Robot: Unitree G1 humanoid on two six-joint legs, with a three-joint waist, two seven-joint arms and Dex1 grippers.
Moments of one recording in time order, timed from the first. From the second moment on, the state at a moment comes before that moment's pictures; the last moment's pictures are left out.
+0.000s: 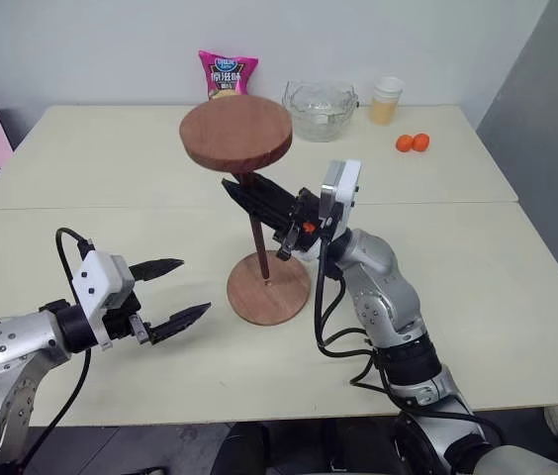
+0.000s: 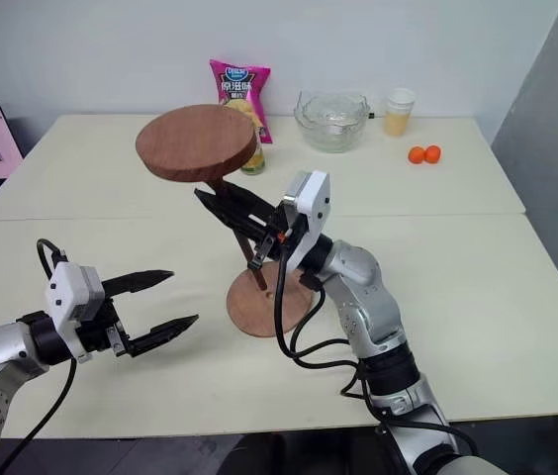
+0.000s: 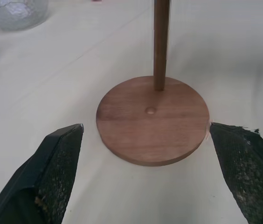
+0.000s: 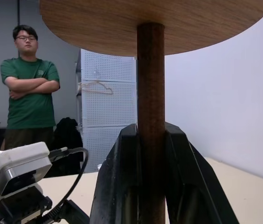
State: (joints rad) left arm 0.14 0.80 0.37 -0.44 -0.53 0.34 -1.00; right arm -0.60 0.09 0.23 -0.02 0.37 0.02 0.77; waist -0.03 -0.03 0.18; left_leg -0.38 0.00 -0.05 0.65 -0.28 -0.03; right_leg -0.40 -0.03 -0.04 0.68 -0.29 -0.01
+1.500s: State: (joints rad) left arm 0.14 0.83 0.31 -0.45 -0.54 0.36 -1.04; right arm -0.57 0.12 0.25 0.24 0.29 -0.25 0.79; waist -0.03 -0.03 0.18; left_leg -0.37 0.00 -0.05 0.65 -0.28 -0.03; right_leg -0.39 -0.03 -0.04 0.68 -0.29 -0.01
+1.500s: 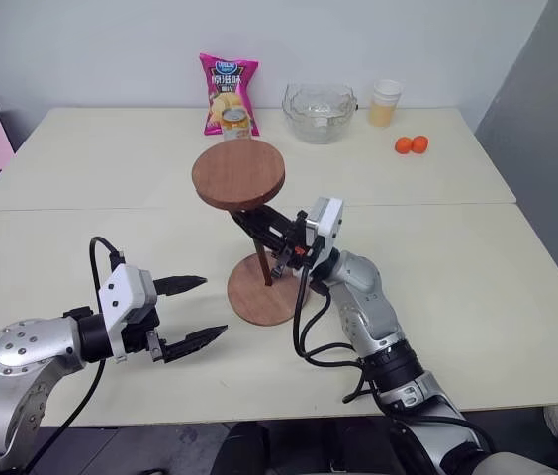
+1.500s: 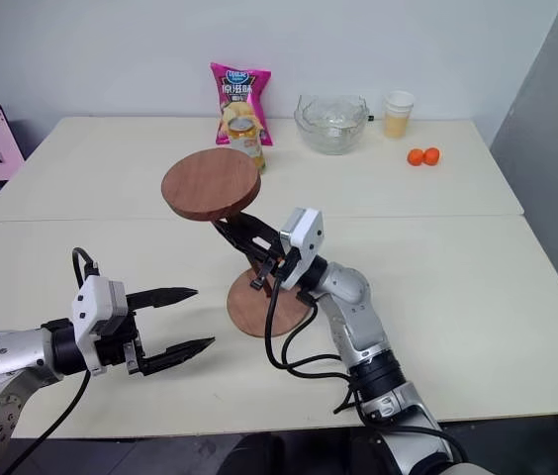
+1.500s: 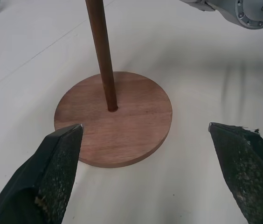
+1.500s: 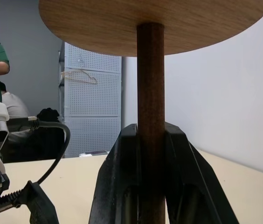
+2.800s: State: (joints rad) left arm 0.14 0.83 0.29 -0.39 -0.52 0.32 -1.06; right arm -0.55 0.05 0.26 0.24 0.28 -0.17 0.75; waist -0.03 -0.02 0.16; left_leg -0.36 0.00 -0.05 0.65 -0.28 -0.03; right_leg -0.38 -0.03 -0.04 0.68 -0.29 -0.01
